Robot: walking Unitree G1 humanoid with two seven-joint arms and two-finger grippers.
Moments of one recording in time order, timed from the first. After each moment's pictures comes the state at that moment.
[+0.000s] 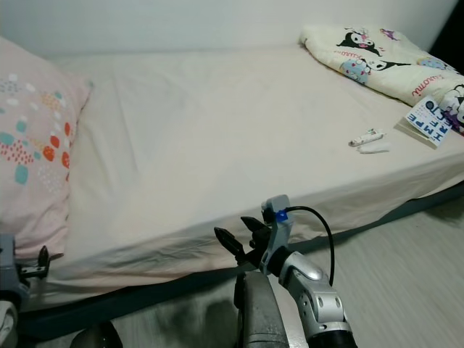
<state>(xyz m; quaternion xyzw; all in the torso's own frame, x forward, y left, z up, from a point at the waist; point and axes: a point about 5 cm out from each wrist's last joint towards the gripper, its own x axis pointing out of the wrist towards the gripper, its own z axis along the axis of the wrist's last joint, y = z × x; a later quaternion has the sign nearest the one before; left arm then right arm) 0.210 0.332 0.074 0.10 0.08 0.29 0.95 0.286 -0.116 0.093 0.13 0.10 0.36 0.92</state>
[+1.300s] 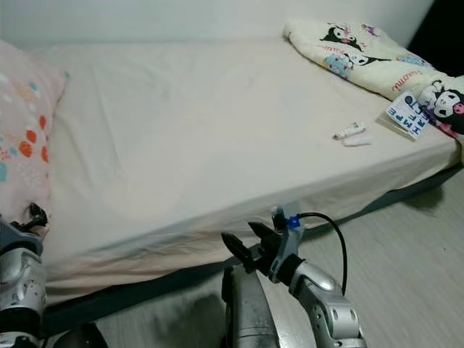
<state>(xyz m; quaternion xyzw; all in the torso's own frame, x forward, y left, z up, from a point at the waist) 0.289 0.332 0.097 -0.11 -0.03 0.37 0.92 0.267 -0.131 0.099 0.14 0.10 0.35 0.92</state>
